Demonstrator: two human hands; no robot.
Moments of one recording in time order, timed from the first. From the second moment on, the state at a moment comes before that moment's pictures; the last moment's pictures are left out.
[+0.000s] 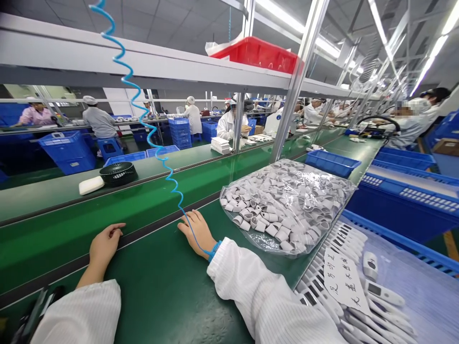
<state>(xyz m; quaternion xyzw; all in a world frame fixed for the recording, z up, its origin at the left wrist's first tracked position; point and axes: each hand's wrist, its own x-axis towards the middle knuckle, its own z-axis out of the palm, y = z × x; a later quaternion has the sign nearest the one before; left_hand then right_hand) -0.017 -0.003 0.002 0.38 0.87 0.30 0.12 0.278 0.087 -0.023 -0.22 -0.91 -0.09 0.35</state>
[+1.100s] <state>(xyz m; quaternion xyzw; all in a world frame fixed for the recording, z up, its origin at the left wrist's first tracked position) -0.014 -0.002 0.006 0.38 0.87 0.29 0.13 0.280 0.086 -0.021 -0.23 -0.90 -0.10 0.36</state>
